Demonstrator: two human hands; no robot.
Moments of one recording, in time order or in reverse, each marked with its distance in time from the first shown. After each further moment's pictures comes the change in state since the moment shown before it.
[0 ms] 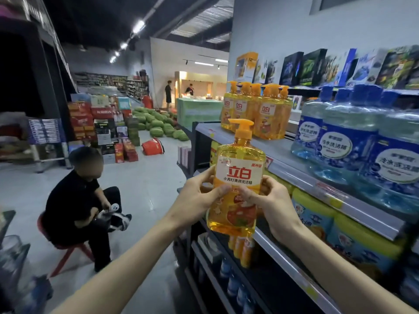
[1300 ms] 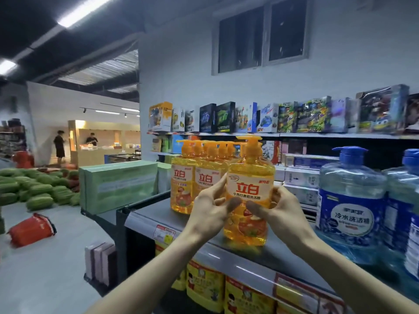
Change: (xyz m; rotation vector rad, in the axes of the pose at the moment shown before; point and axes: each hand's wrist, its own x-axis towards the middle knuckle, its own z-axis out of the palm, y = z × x) left_hand 0.459 -0.083 -0.038 -0.095 -0.319 0.366; right_hand 0.366 0.013 -0.036 -0.333 0.513 -0.174
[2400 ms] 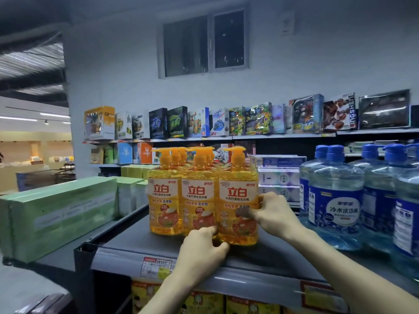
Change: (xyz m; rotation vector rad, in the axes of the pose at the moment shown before) left_hand 0.013 -0.090 -0.033 0.530 -0.282 -0.046; right_hand 0.049 0.024 0.028 -0.570 0.126 0.123
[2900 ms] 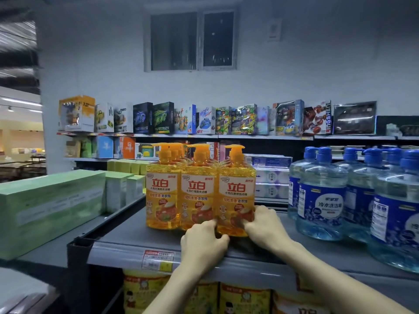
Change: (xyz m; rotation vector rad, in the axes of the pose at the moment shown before) left_hand -0.005 0.006 -0.001 0.121 0.064 -0.020; right_hand -0.031 0.000 0.032 -0.262 0.065 0.189
